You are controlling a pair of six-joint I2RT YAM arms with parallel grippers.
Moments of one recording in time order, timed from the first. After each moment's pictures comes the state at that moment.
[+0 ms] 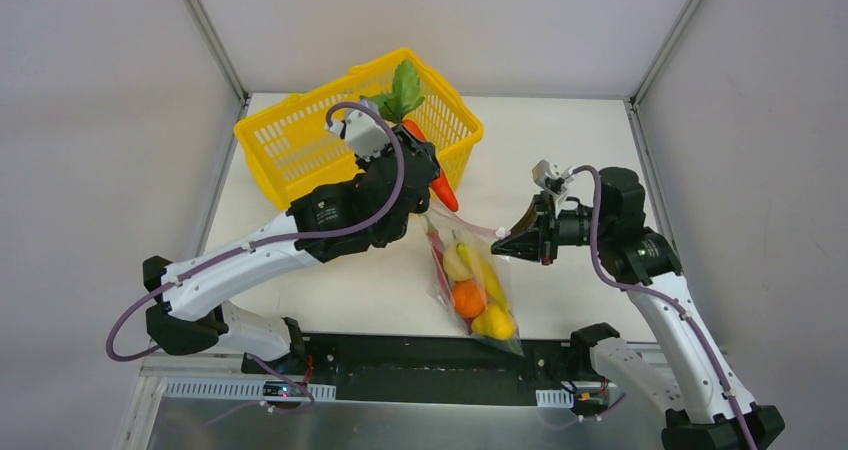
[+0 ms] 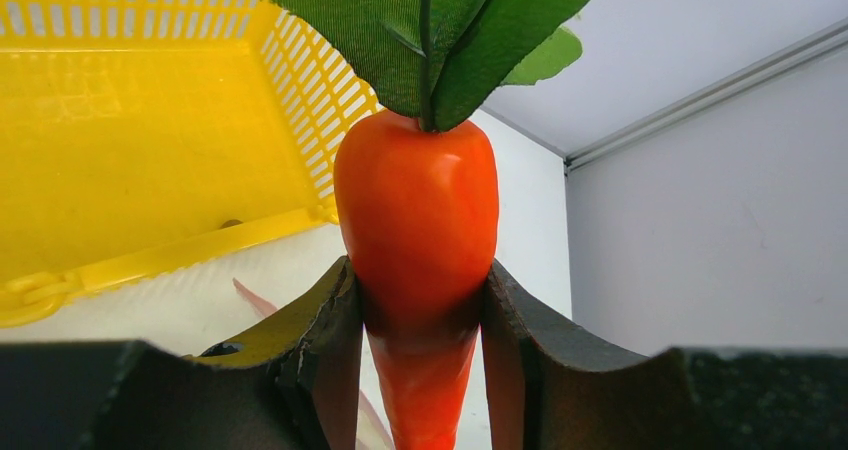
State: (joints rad) left arm -1.18 1.33 1.57 -0.63 -1.08 -0.99; right arm 0.33 0.82 0.90 -0.50 -1.21 0.00
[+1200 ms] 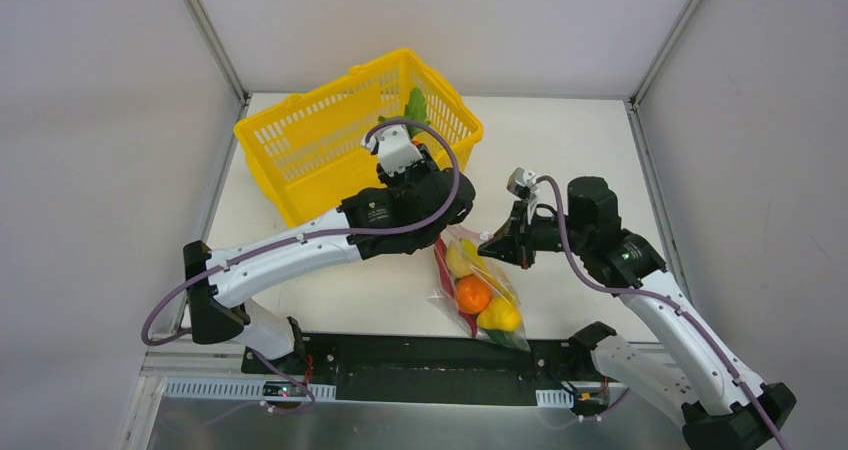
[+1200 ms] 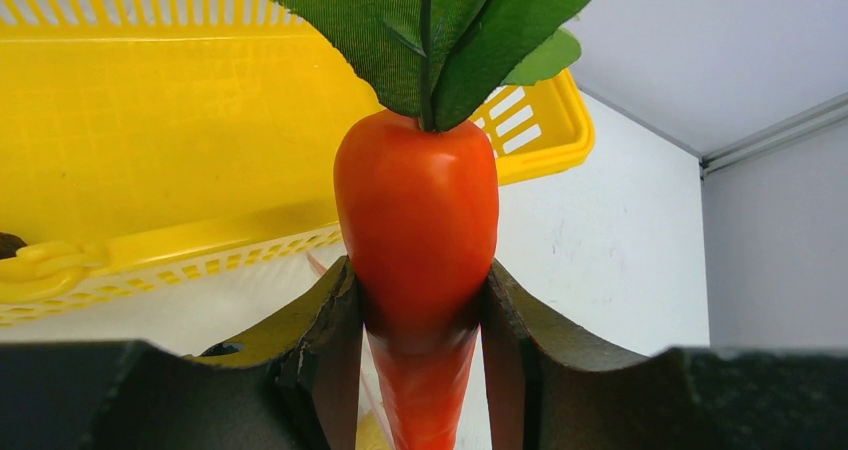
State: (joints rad) left arm -1.18 1.47 1.52 -0.72 -1.18 -1.07; right arm 0.54 0.83 0.85 -0.49 -0.82 0.03
